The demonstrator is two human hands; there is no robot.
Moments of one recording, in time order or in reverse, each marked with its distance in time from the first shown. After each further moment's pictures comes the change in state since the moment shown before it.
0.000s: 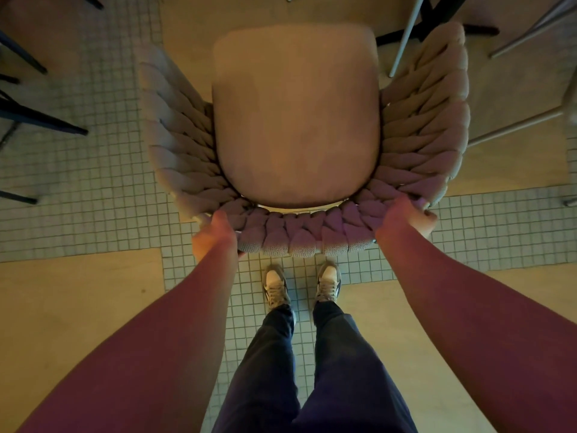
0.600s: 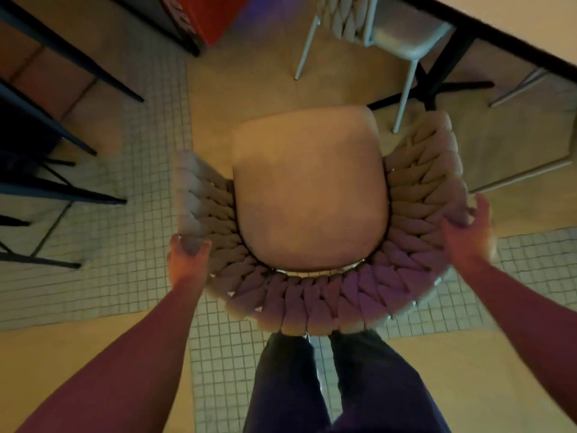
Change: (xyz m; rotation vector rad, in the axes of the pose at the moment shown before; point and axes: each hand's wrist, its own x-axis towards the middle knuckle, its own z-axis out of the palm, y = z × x) left_hand 0.040 0.120 -0.033 0.441 0.048 0.586; right_hand 0.077 -0.095 0.003 -0.540 -0.287 -0.736
